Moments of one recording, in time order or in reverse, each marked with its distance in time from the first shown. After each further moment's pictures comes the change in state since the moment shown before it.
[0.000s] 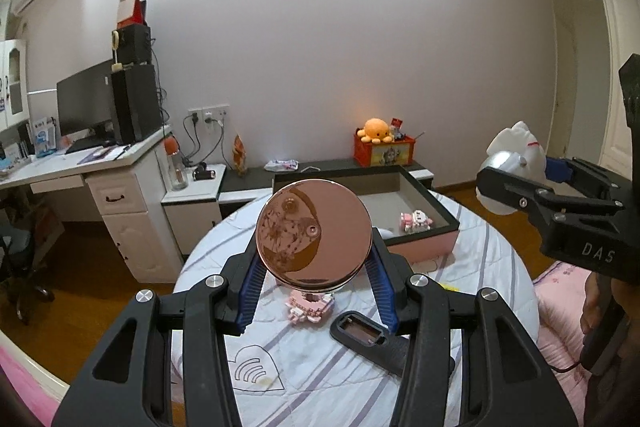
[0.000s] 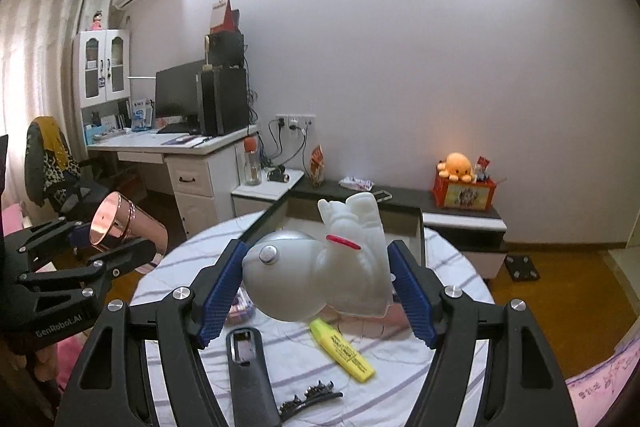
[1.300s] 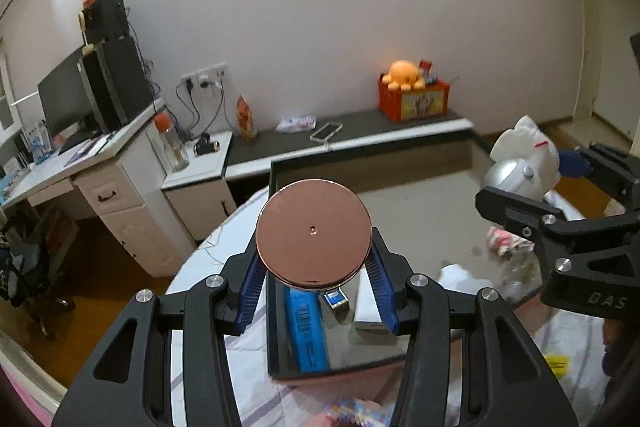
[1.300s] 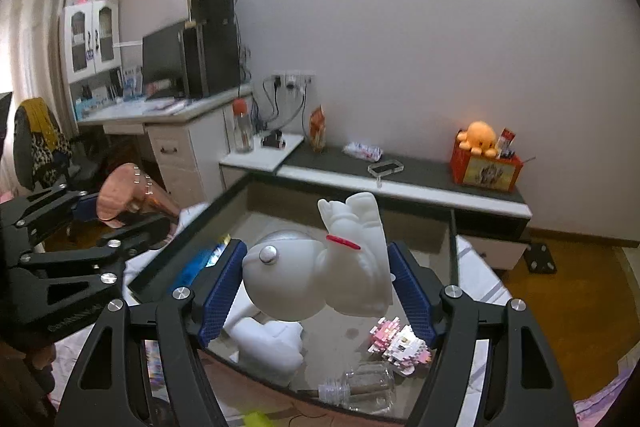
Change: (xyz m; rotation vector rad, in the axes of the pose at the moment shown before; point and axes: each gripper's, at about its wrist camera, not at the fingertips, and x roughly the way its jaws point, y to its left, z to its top) left arm 0.224 0.007 0.025 0.094 0.217 0.089; right arm 0.176 -0.048 0.001 -0.006 0.178 0.042
